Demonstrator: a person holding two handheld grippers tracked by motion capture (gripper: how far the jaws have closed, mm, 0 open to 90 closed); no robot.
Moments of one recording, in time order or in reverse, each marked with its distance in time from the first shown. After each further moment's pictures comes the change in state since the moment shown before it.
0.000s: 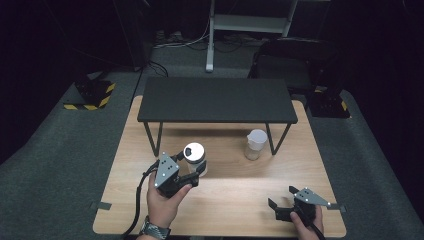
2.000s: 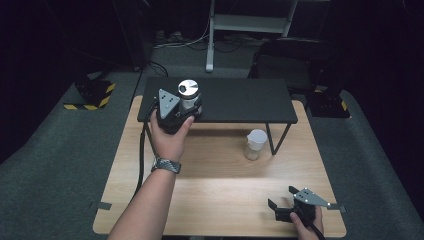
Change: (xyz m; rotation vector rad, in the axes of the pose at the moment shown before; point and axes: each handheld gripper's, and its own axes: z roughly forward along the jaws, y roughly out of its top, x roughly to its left) left arm 0.038 0.083 0.092 -0.091 0.241 0.013; right arm 0.000 -0.001 -0.001 -0.006 0.004 -0.015
